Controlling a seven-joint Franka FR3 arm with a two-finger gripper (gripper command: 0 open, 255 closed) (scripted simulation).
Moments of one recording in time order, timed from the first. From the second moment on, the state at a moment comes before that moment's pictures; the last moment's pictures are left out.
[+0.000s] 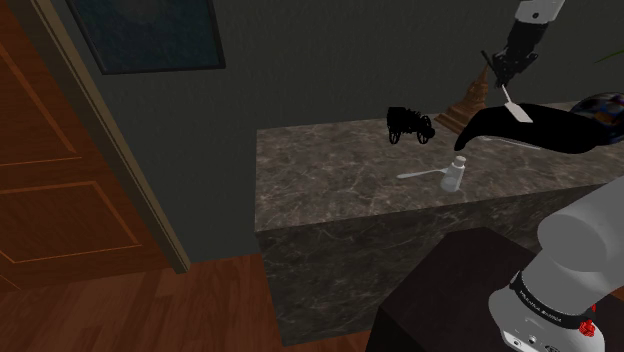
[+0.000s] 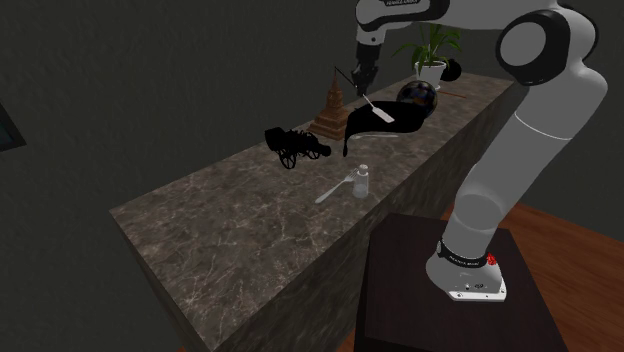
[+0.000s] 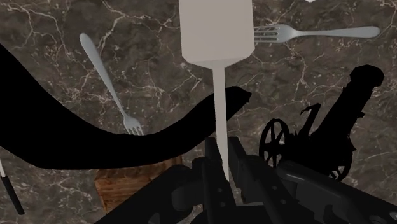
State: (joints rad) arm -0.46 -0.22 -0.34 -1.90 -0.06 1.76 -0.25
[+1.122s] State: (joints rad) arm -0.47 -0.21 -0.35 -2.12 -0.06 1.99 -0.25
